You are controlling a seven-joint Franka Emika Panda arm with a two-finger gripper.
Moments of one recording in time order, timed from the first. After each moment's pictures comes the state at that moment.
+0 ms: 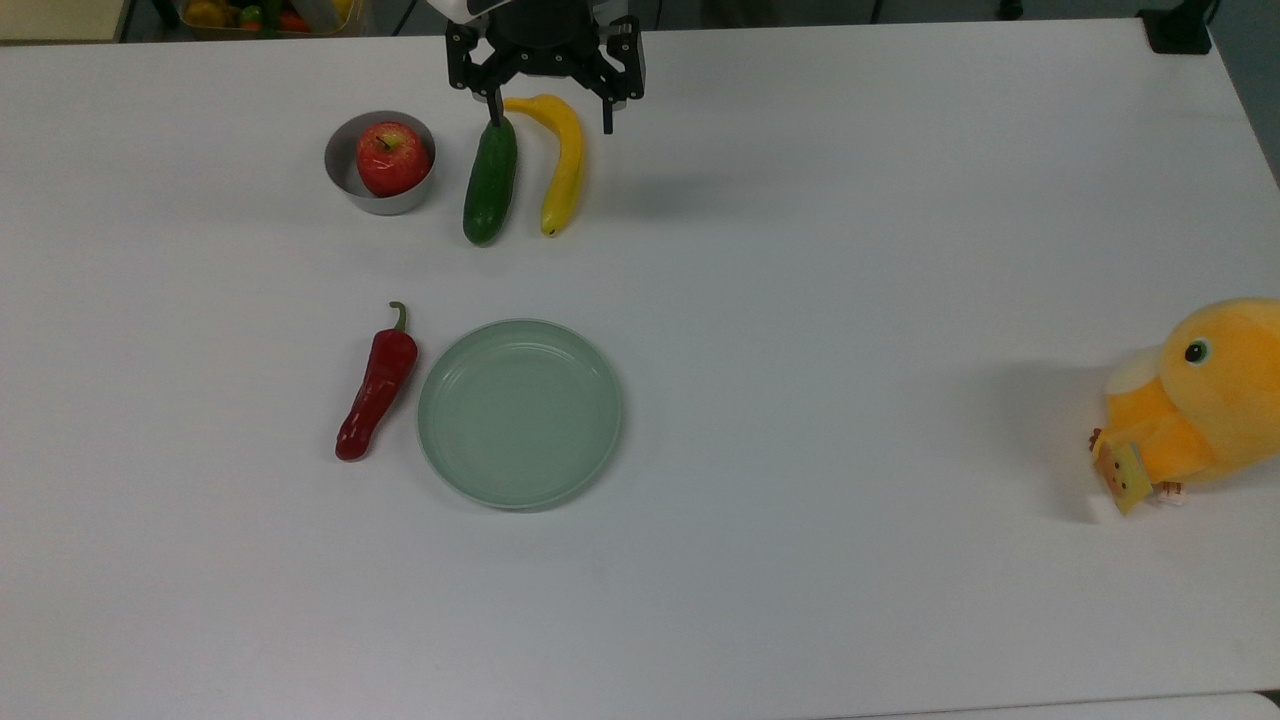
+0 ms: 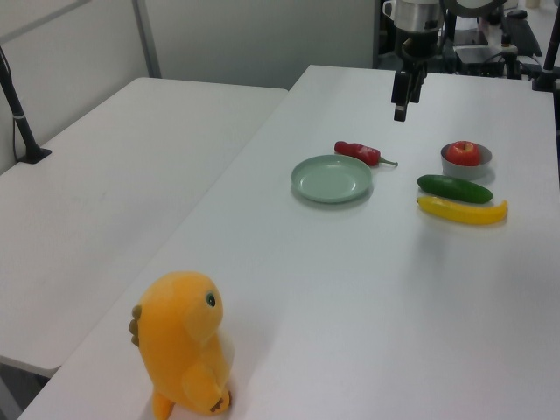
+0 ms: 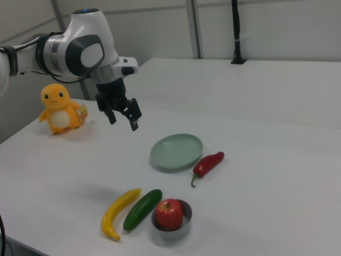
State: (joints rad) arm 0.11 0.02 0.01 -1.81 0.00 1.88 0.12
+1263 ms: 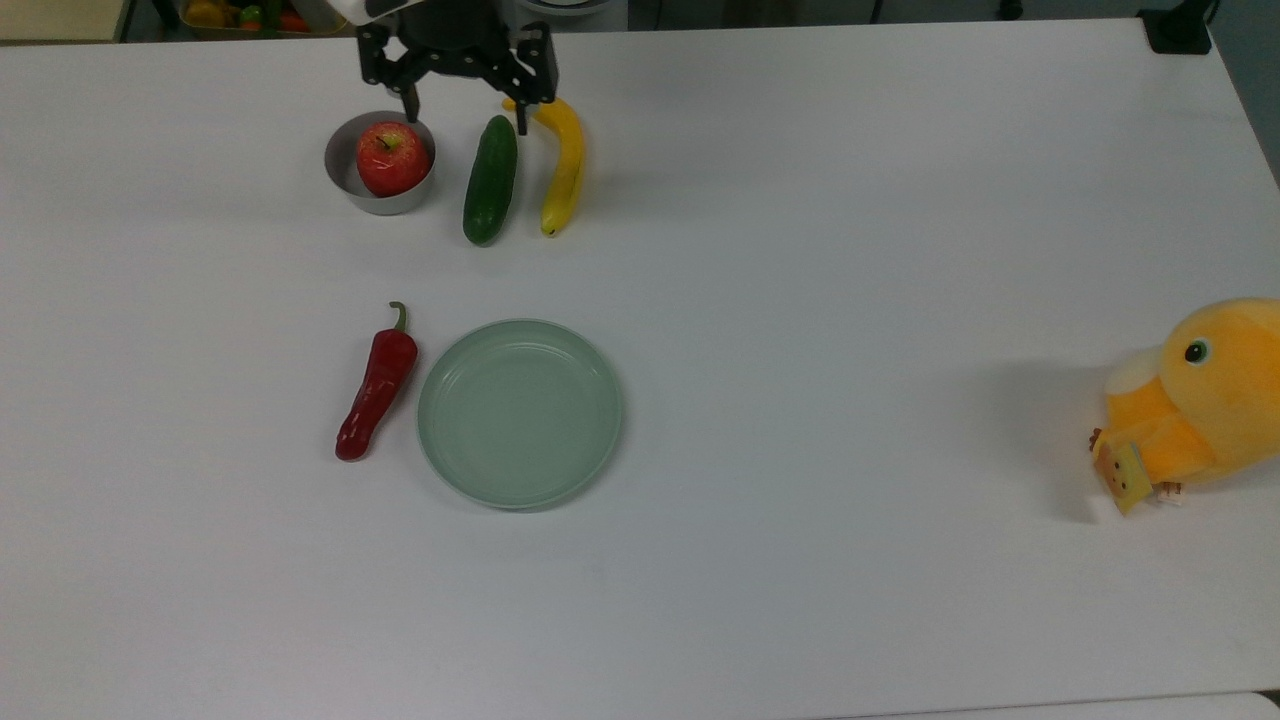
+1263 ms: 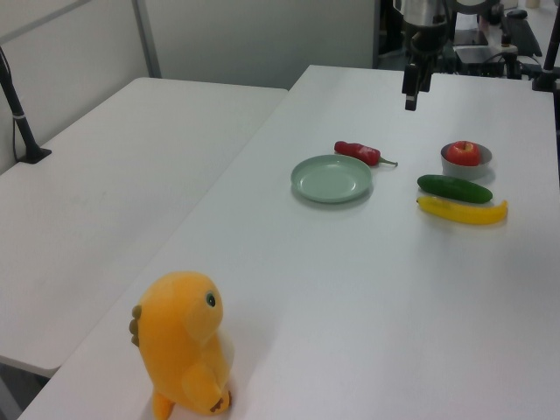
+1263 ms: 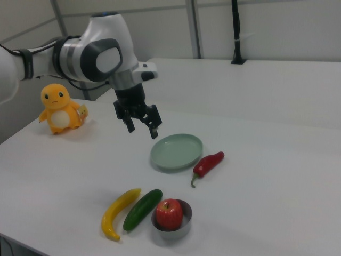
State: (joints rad) arm 0.04 0.01 -0.04 -1.84 -0.04 1.88 0.03
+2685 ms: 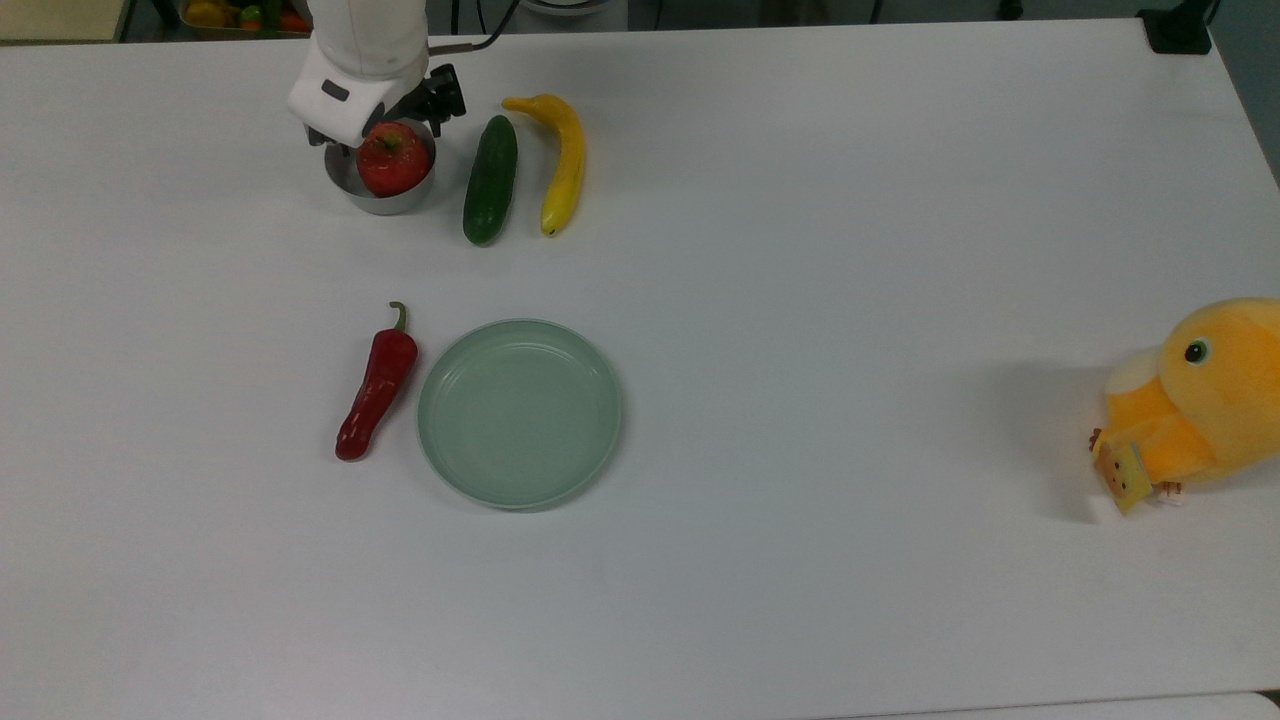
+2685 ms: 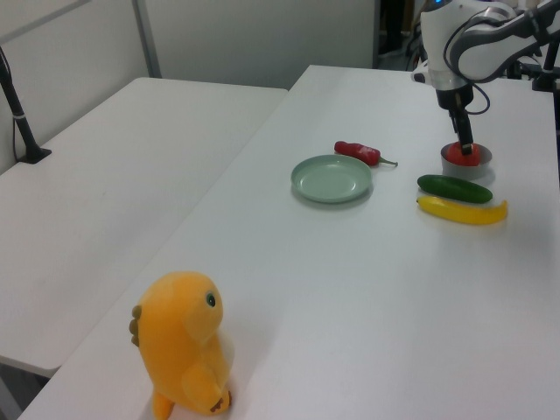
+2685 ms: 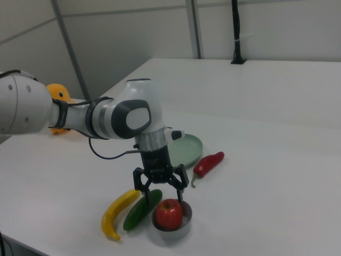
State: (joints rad) arm -0.02 0.07 -0.11 -2.11 -0.25 1.98 -0.43
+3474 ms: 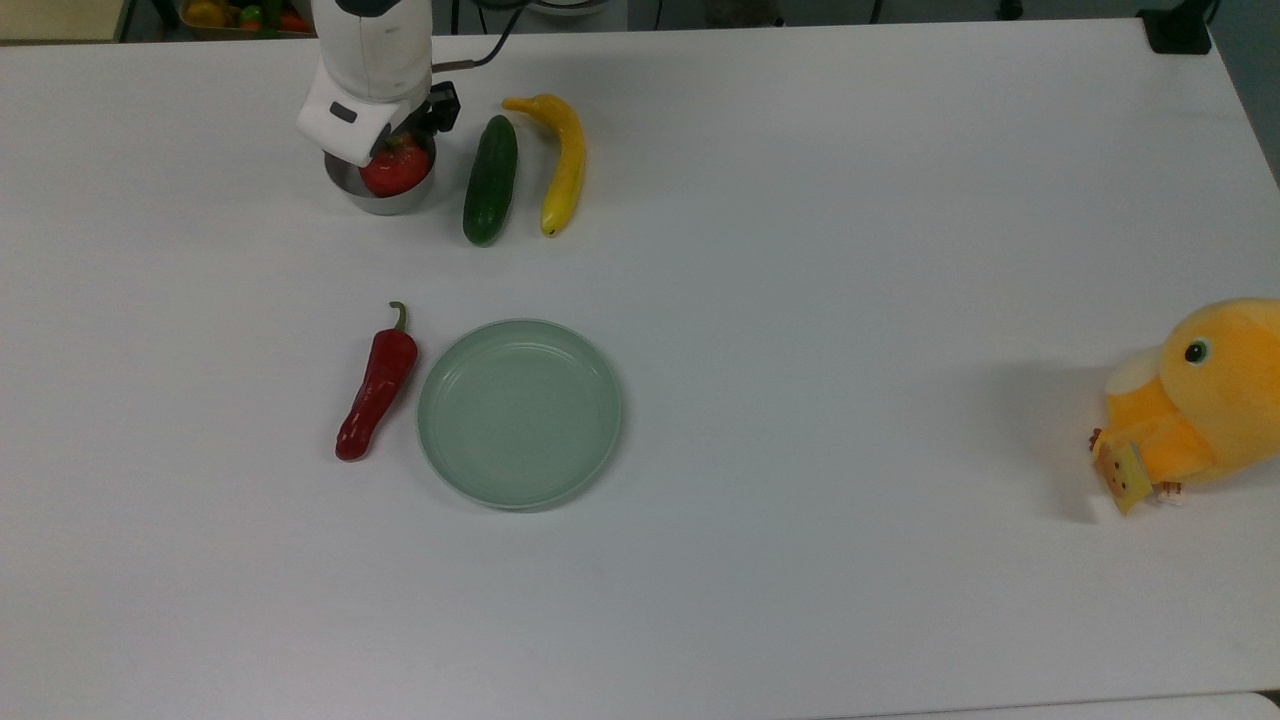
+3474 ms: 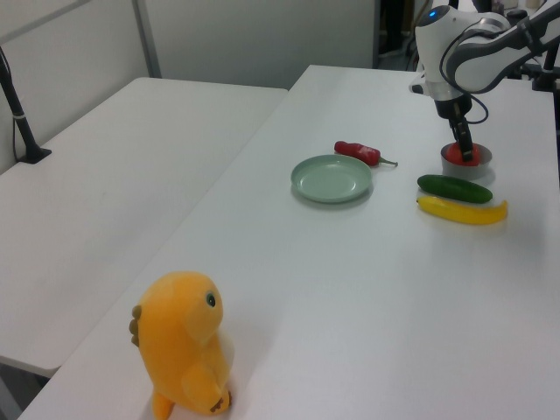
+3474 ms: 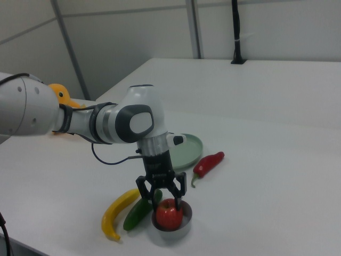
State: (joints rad) arm -0.02 0.11 -0.11 -2.11 -0.28 1.98 -0.43
